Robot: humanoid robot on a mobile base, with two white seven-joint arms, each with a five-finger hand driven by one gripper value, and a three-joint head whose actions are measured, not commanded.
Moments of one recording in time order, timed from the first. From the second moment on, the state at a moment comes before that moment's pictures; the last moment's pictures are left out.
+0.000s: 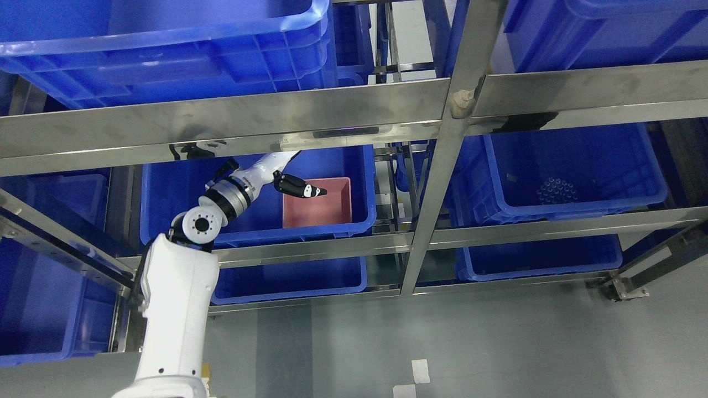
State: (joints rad) left arm -0.64 0.00 0.05 -1.02 -0.58 -0.40 -0.56; right arm 0.00 0.00 -0.04 0.00 0.00 -0.05 -0.02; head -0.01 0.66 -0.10
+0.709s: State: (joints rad) left arm -0.40 0.00 0.17 -1.23 -0.12 -0.19 -0.27; right arm 0.00 0.00 -0.04 0.00 0.00 -0.05 -0.02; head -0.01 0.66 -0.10
